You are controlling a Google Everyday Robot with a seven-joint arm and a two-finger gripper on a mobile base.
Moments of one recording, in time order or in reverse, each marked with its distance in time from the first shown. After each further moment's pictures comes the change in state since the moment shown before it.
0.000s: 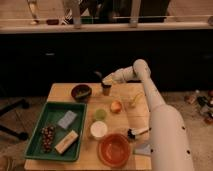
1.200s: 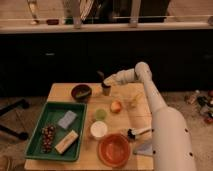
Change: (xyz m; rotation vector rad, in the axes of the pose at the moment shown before) arm 0.011 -0.001 -0.002 0.021 -0.026 0.069
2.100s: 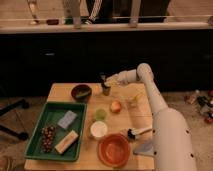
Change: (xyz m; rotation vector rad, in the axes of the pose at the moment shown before) arm 0.006 -0.006 -0.007 0.021 -0.023 0.030
